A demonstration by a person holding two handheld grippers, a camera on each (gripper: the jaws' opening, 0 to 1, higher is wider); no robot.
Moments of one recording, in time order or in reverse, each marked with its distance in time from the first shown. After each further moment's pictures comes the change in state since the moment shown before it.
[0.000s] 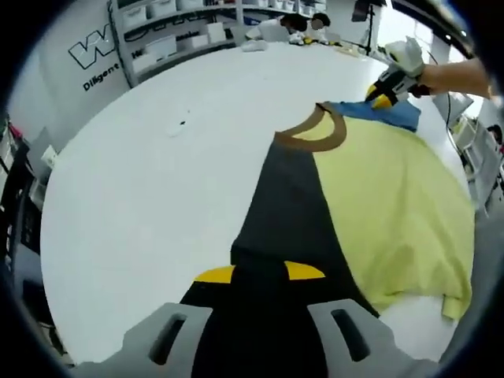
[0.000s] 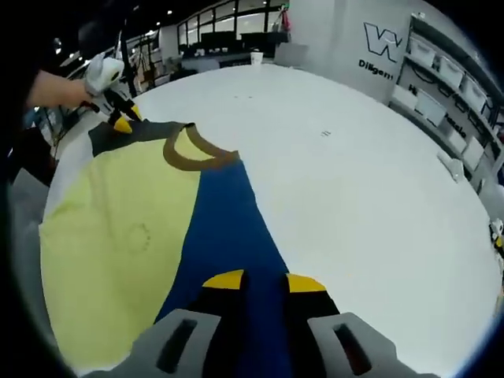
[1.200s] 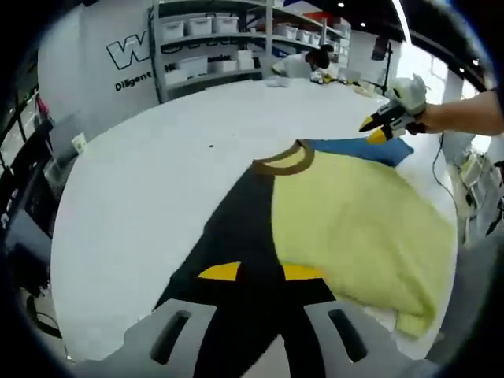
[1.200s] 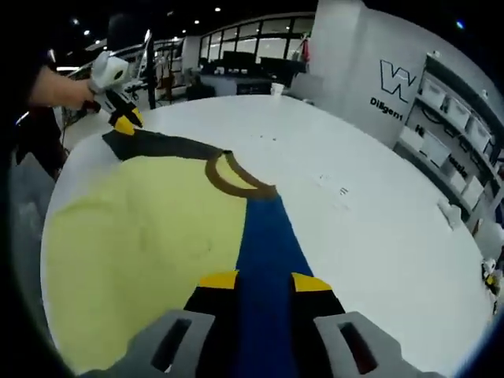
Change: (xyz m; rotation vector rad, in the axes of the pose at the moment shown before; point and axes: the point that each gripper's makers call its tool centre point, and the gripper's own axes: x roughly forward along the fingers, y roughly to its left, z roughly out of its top) left arm -0.083 -0.041 -0.024 -0.143 -0.176 0.020; right arm -0.036 0.065 0.040 -0.133 -0.158 0.011
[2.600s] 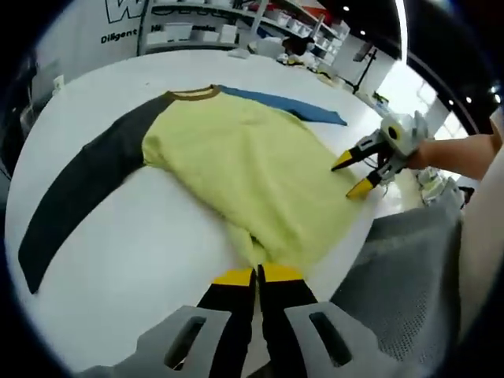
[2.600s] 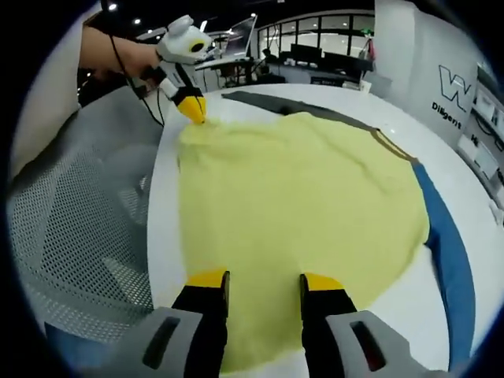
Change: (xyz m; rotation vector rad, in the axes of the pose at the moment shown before) left arm -0.078 -0.168 -0.101 -0.183 0.120 -0.180; right arm -0.069 0.228 -0.086 -0.099 0.055 0.294
